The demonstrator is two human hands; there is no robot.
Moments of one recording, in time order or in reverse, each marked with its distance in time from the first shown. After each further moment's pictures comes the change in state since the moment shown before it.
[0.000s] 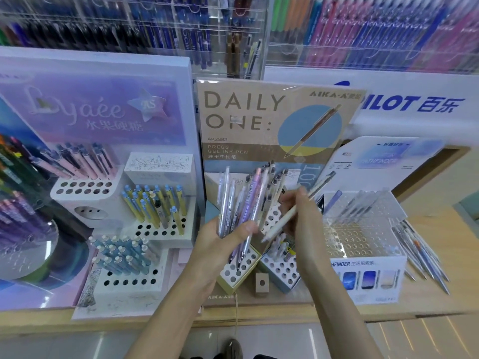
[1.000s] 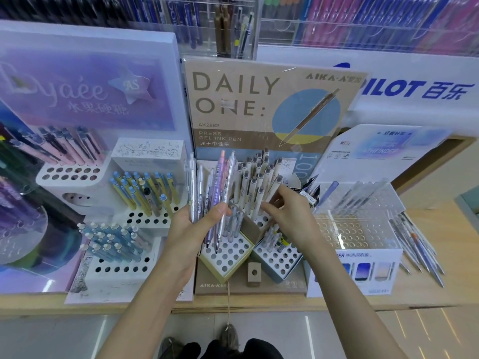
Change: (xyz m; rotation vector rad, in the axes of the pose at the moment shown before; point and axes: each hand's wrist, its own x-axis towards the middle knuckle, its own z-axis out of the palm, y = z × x) left_hand 0.006 -0.008 -0.013 -0.025 0.161 0.046; right_hand 0.050 0.034 -0.021 -0.797 -0.291 -0.285
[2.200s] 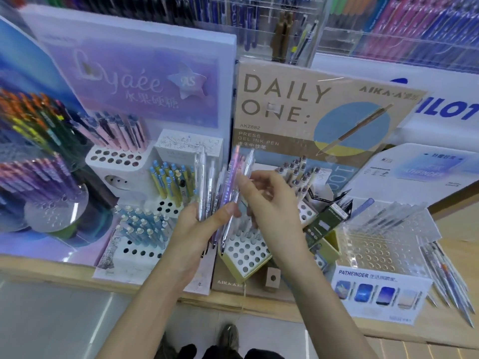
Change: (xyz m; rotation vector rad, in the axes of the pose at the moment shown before) left_hand -0.010 0.014 -0.033 -0.032 0.060 0.005; right_hand -0.030 -0.124 0.016 0.631 -0.053 0.046
